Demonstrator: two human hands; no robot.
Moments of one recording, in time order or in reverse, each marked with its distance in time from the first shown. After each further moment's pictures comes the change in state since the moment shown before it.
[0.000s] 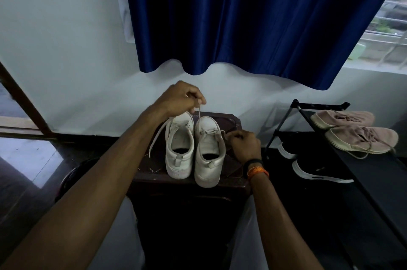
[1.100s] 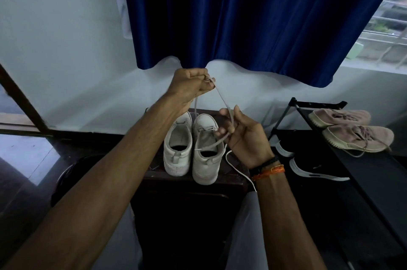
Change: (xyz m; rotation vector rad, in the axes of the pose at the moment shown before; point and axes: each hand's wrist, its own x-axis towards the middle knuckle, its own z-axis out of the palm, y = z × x) left_hand 0.011 0.040 0.021 -0.868 0.211 -0.186; right_hand -0.026 -0.050 -0.034 1.184 -0.622 0.078
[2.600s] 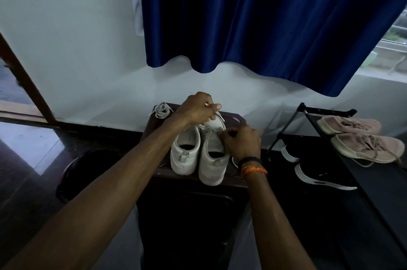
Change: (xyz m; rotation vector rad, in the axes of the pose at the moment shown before) left_hand -0.010 -0.039 -0.023 0.746 -0.156 -0.013; right_hand 0.027 0.036 -0.011 -1.604 0.555 -0.215
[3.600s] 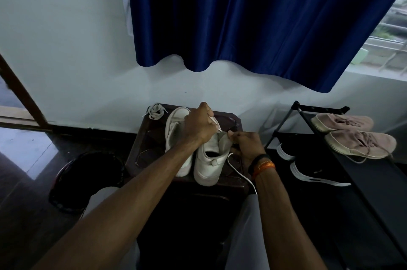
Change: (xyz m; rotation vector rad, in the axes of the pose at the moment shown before) left_hand 0.008 -0.034 0.062 0.085 0.250 0.044; right_hand 0.014 0.042 0.009 1.021 -0.245 0.484
